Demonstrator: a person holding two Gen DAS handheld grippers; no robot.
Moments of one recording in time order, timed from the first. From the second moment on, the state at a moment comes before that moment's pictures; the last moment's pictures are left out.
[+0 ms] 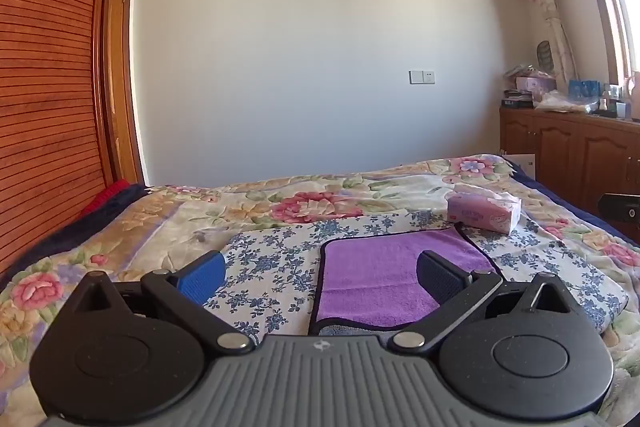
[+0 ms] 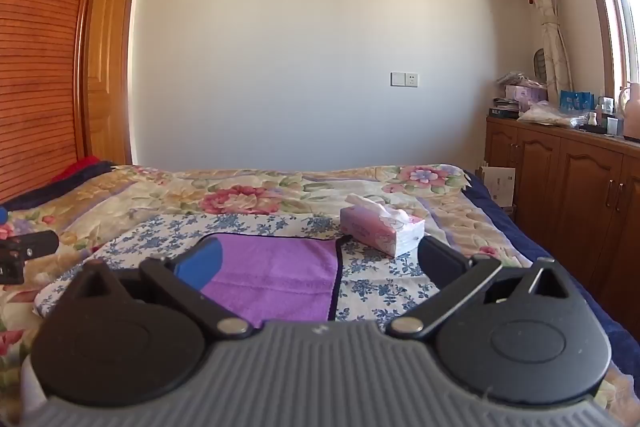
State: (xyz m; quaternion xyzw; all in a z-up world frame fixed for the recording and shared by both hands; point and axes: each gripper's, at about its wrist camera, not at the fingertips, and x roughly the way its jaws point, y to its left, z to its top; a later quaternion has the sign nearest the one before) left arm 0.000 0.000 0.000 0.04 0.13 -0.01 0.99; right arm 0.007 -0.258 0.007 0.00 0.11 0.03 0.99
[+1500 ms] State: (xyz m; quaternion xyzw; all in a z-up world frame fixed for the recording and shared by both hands) left arm -0.002 0.000 0.001 0.05 0.13 0.00 0.99; right arm 0.006 -0.257 0.007 0.00 0.11 0.03 0.99
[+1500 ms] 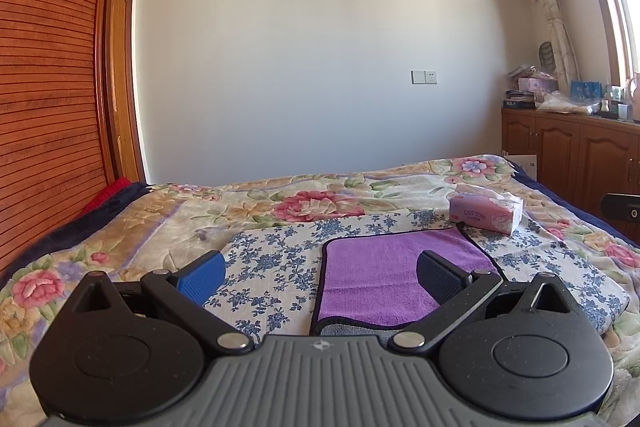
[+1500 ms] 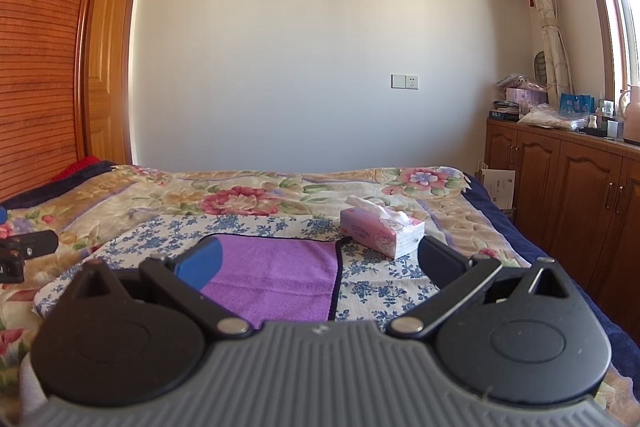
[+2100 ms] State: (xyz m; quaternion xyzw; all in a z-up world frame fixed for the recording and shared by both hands) left arm 0.000 0.001 0.000 0.05 0.13 0.00 0.99; right arm 0.006 -0.255 0.008 0.00 0.11 0.03 0.99
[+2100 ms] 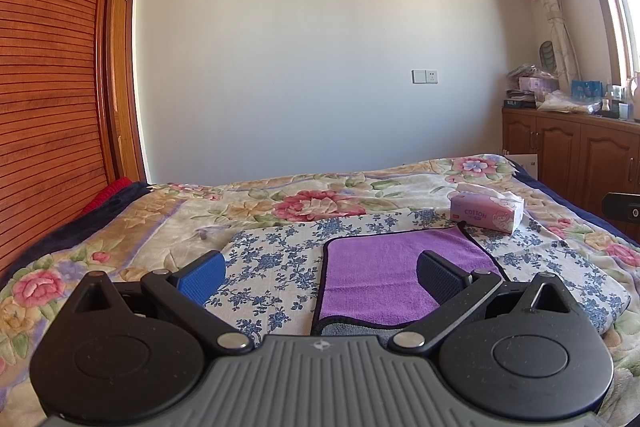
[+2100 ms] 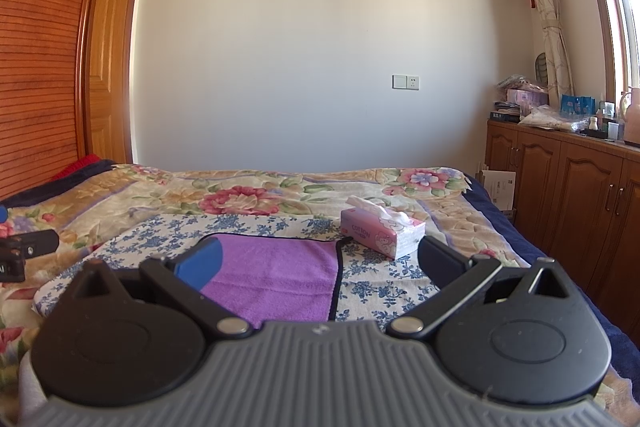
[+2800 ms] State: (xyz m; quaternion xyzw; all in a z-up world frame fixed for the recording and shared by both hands) left arm 0.002 0.005 -0.006 0.05 0.13 0.00 0.99; right arm 0.004 -0.252 0.004 0.00 0.11 0.03 0.99
